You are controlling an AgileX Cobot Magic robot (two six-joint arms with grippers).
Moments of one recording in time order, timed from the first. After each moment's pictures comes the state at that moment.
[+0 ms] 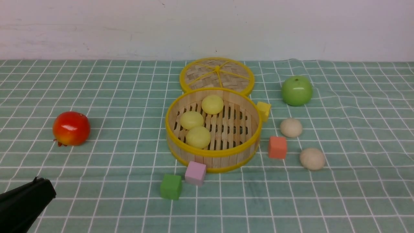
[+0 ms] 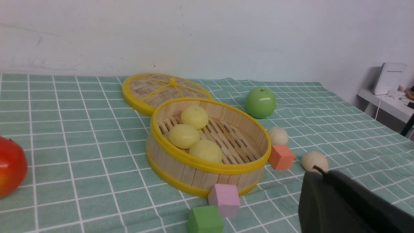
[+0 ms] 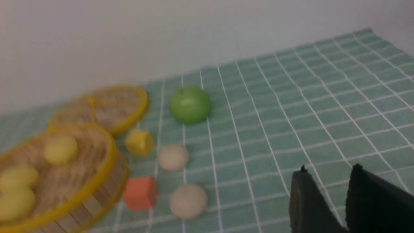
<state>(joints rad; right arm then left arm) 0.19 0.61 -0.50 -0.56 0.37 0.82 -0.45 0.28 -0.28 -0.30 0.12 0.04</state>
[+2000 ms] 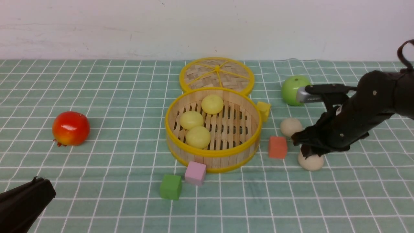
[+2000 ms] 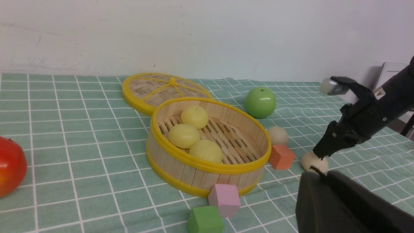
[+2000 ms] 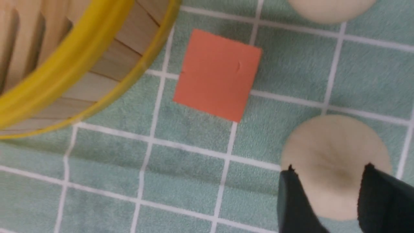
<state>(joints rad) 0.20 1.82 -1.24 0.19 0.59 -0.04 -0.45 0.28 -0.28 -0.30 0.12 0.04</state>
